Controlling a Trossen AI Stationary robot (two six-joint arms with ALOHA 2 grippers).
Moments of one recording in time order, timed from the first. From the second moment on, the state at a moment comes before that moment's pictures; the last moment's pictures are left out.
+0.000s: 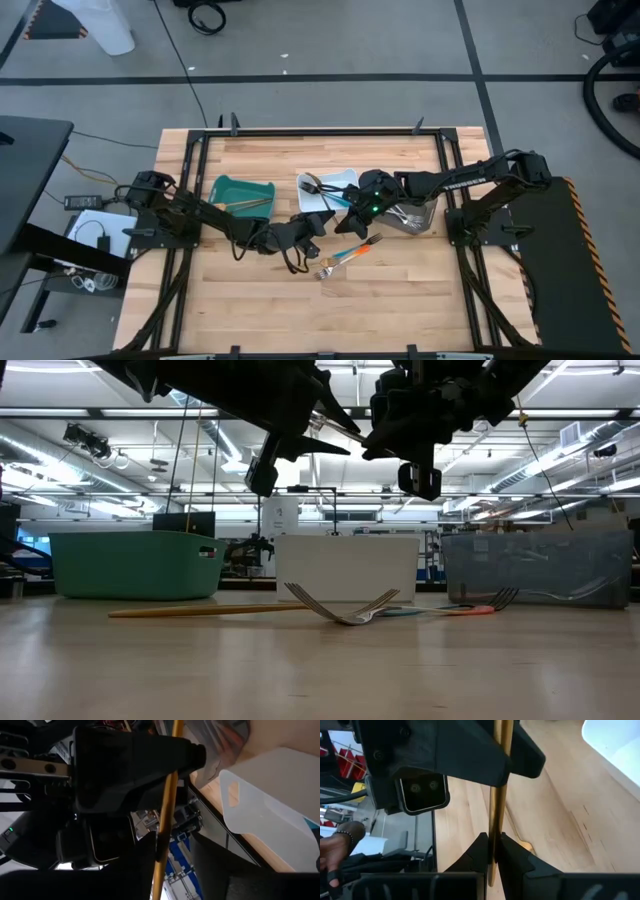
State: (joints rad) left arm -0.28 1.73 0.90 0.62 -0.82 1.83; right arm -0.05 1.46 0.87 0.02 -0.41 0.71
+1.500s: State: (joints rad) left arm -0.35 1.73 0.90 0.30 -1.09 1.36; right arm -0.08 1.33 0.87 -0.13 -0.30 0.53
